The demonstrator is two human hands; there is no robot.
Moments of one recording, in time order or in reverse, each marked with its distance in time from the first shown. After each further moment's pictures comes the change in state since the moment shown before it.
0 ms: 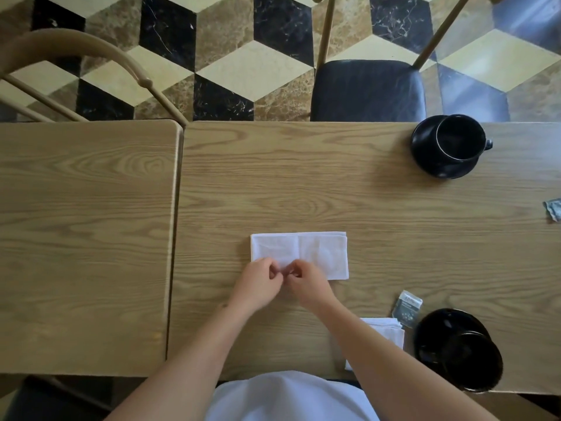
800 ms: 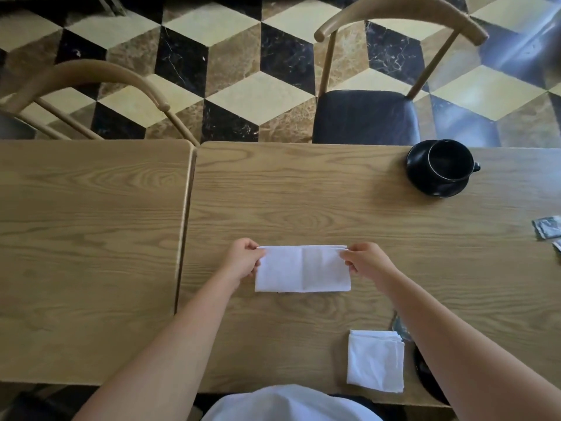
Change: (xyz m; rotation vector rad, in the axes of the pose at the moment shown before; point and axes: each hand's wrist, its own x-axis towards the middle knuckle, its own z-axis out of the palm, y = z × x) left_hand 0.035 0.003 -0.062 -0.537 0.063 -0.315; right_hand 0.017 -0.003 -0.126 0.038 0.199 0.129
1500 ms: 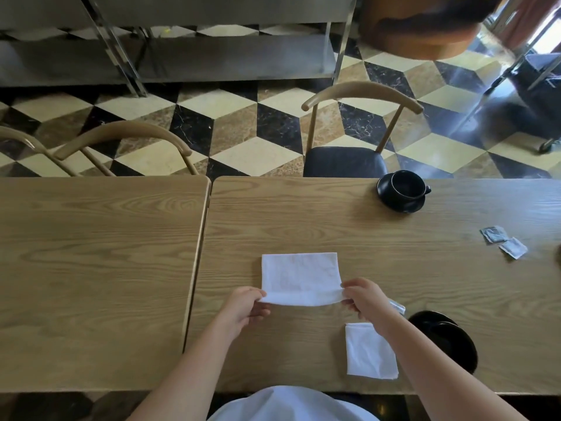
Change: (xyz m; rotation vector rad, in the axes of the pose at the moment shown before) left_hand -0.111 -0.062 -0.011 -0.308 -0.121 -0.035; right_hand -0.121 0.050 0.020 0.203 0.069 -0.016
